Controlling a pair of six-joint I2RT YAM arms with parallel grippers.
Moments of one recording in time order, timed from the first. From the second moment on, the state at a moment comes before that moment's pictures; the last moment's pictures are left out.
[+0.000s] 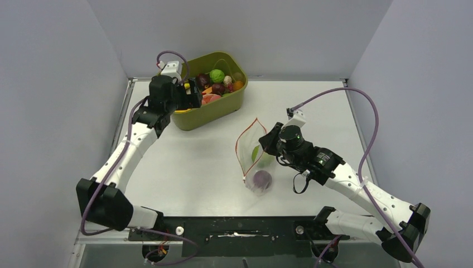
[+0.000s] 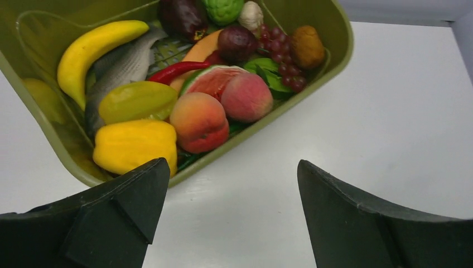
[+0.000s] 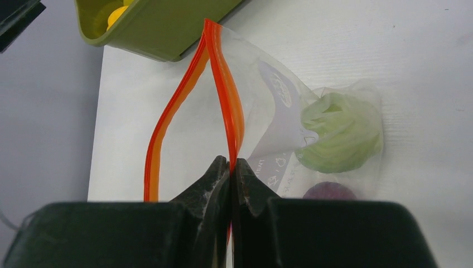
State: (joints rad) left arm -0.32 1.34 1.25 -0.31 -0.02 -0.33; right arm 0.82 1.03 0.96 -0.46 0.34 0.86
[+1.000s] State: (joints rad) left arm -0.18 2.08 1.80 -0.22 -0.07 -0.25; right arm 0.81 1.15 1.08 -0.48 0.30 0.77
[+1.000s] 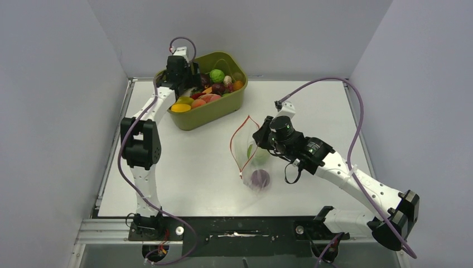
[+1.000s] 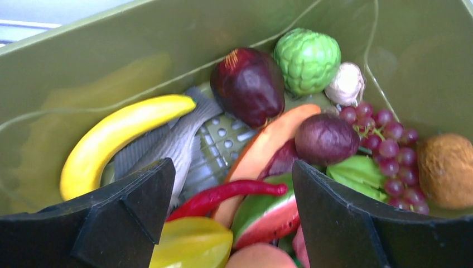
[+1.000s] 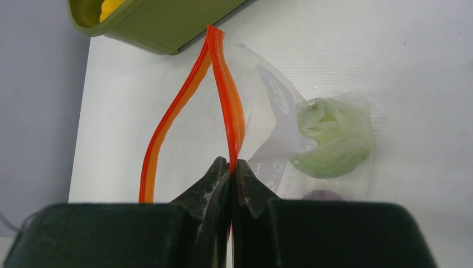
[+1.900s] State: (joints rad) left arm -0.19 2.49 2.19 -0.20 -0.05 -0.31; right arm 0.79 1.23 1.17 -0.52 0.30 0.72
